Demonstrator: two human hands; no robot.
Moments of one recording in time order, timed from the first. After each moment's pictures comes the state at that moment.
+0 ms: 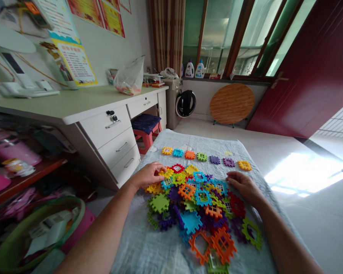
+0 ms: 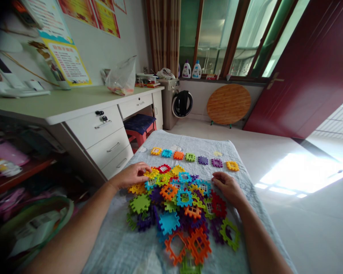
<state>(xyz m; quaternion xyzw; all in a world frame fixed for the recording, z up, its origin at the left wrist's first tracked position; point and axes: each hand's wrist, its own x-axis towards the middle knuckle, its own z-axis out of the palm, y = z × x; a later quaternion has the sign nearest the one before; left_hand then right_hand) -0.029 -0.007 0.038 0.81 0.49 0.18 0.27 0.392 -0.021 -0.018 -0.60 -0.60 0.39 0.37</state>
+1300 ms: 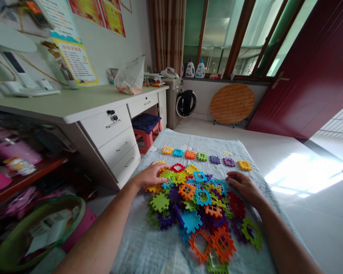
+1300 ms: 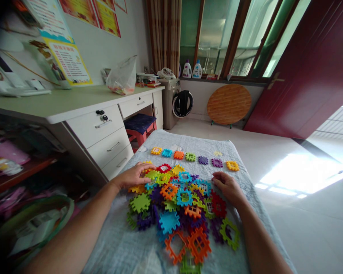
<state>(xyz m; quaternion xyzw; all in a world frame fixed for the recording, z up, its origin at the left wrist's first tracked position) -0.027 -0.006 0.030 0.83 0.47 0.17 0.24 0.390 -0.023 -0.015 -0.60 -0.60 0.39 0.38</state>
